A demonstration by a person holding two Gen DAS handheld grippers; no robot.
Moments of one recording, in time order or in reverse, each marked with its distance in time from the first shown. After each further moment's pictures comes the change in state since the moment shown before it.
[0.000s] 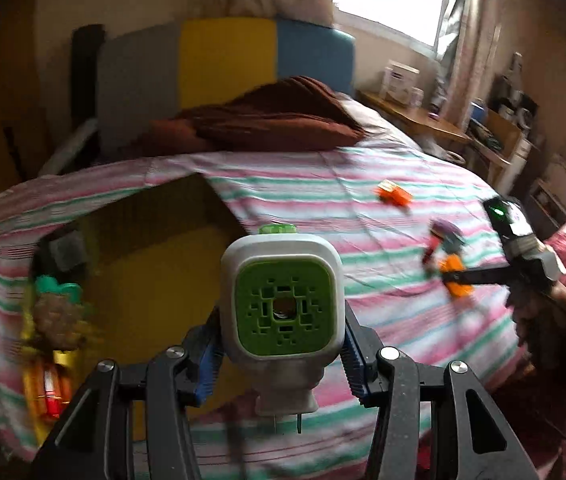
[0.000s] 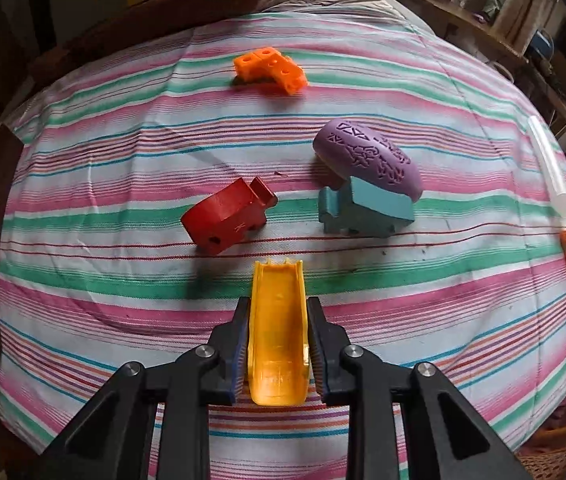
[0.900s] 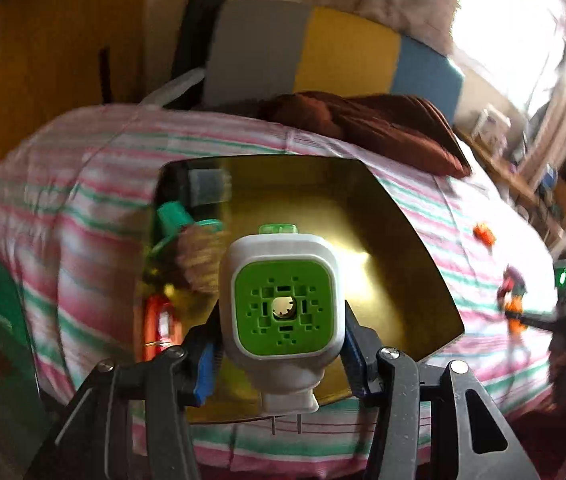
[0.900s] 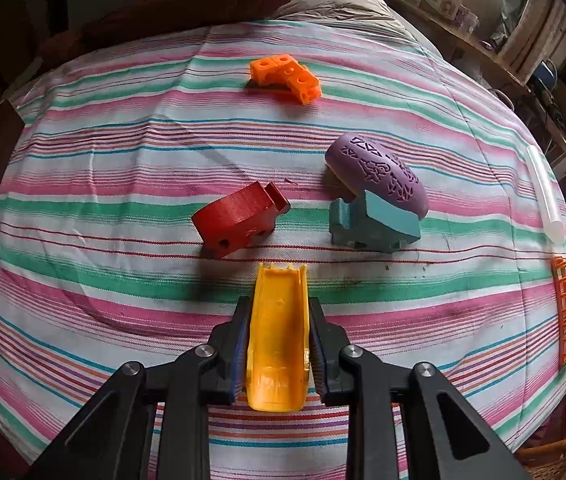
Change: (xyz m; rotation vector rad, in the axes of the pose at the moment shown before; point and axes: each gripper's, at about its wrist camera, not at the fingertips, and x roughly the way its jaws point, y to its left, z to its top) left arm -0.029 0.143 -0.042 -0.327 0.027 0.139; right arm -0.008 0.019 -0.009 -0.105 -0.040 -0.083
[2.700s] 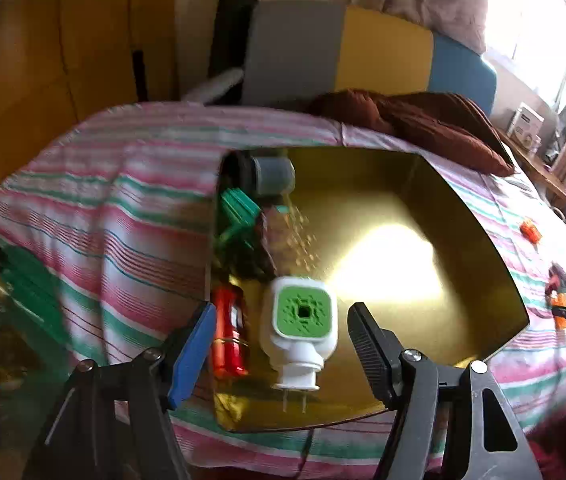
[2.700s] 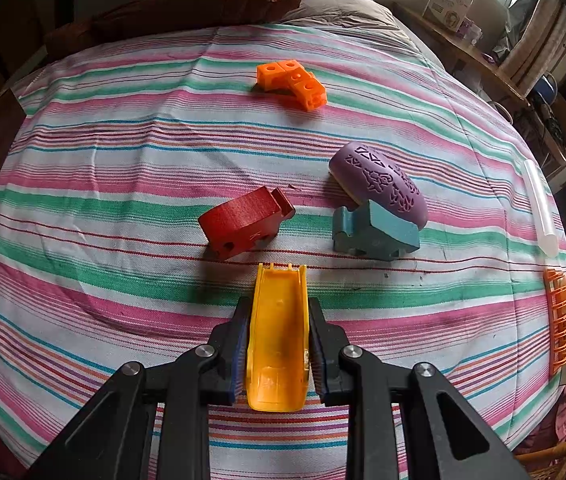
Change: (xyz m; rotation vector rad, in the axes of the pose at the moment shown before) left arm 0.004 0.021 -0.017 0.039 -0.030 0.166; right arm -0.007 0.012 0.000 -0.022 -0.009 -0.023
